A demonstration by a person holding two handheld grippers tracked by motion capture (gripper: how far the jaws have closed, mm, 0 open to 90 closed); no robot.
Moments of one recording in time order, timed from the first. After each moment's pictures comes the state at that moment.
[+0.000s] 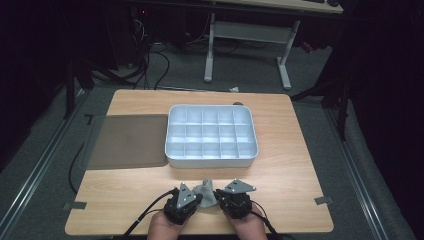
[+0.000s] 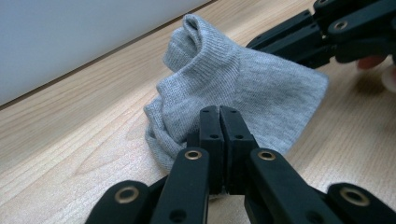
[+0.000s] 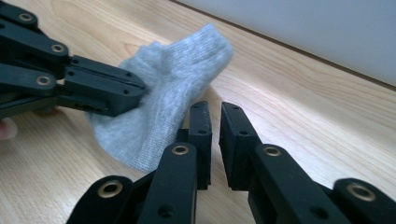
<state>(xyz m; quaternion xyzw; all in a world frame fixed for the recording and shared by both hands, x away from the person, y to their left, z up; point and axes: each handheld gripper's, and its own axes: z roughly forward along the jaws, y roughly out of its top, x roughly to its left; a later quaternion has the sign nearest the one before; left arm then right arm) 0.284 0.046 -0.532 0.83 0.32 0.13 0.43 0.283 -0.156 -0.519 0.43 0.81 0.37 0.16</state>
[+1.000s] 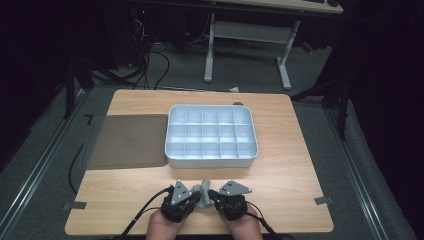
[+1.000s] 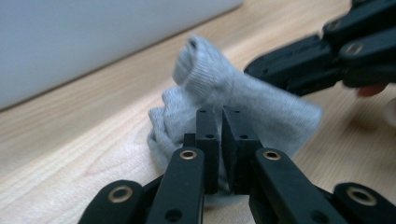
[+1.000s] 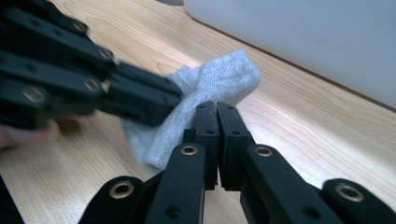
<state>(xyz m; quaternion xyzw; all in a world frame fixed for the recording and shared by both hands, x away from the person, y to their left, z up) 0.287 0.057 -0.523 0.81 0.34 0.12 0.46 0.278 -0.144 -0.511 0.40 0.81 0.39 0.16</state>
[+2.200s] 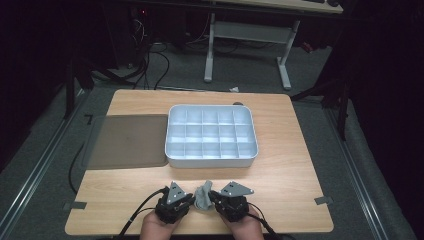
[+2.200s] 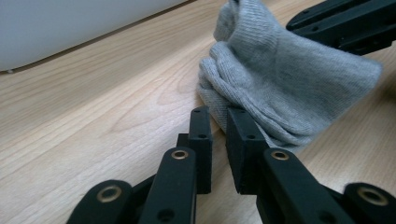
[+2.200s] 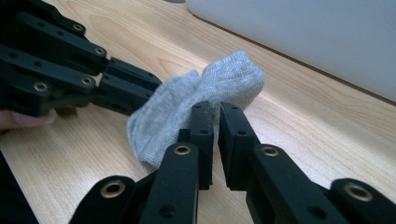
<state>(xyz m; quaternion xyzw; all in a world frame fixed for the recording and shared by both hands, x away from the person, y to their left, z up) 0.287 0.067 -0.533 0.83 0.35 0.11 0.42 0.274 -0.147 -0.509 0.40 0.81 0.40 0.16</state>
